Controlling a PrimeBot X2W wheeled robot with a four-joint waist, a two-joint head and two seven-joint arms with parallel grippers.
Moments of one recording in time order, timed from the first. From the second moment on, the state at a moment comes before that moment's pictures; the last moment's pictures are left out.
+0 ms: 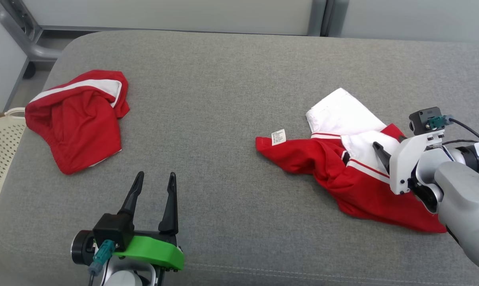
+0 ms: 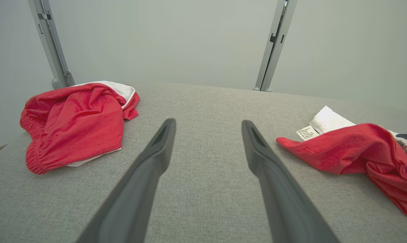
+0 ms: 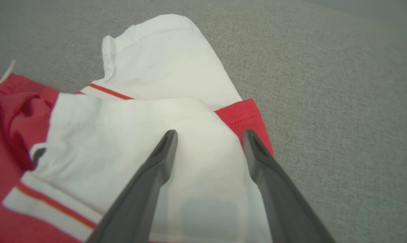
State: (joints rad) left arm -0.10 0.05 -0.21 0.22 -0.23 -0.03 -0.26; right arm -0.79 -0.43 0.84 0.97 0.84 0.13 0.01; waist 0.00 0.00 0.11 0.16
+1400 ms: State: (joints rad) left arm -0.08 0.05 -0.19 0.23 -0.24 -0.02 -0.26; right arm -0.71 -0.49 0.64 0.53 0.47 0.13 -0.26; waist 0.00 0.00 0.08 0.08
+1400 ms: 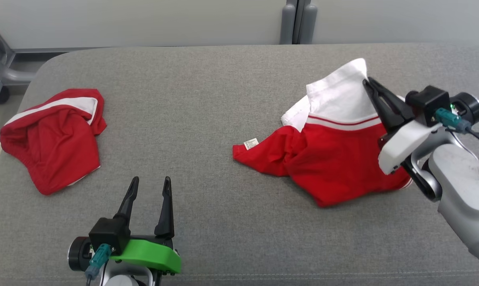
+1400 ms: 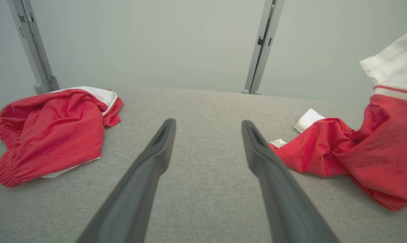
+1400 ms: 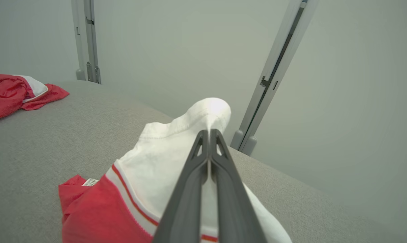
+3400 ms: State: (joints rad) left arm -0.09 0.05 -0.21 0.22 -0.24 -0.03 -0.26; right arm -0.71 -0.44 0.69 0.99 0.63 0.13 -0.16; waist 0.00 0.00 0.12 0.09
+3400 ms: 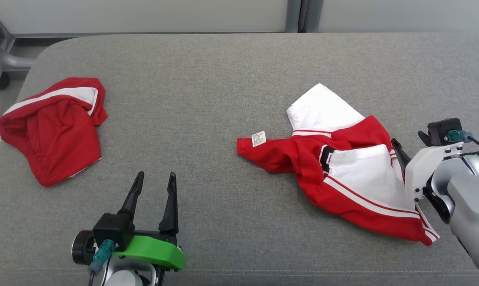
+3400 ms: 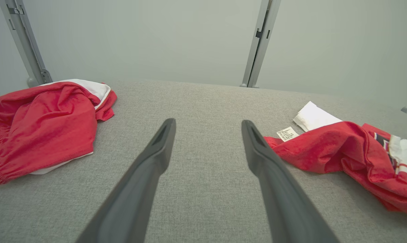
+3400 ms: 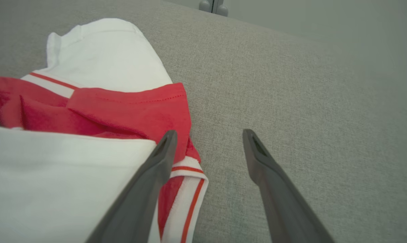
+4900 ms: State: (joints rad) left arm -0.13 0.05 -0.27 0.23 -0.27 -0.02 -0.26; right arm -1.11 -0.45 0.78 1.26 0.78 0.13 -0.25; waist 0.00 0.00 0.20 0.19
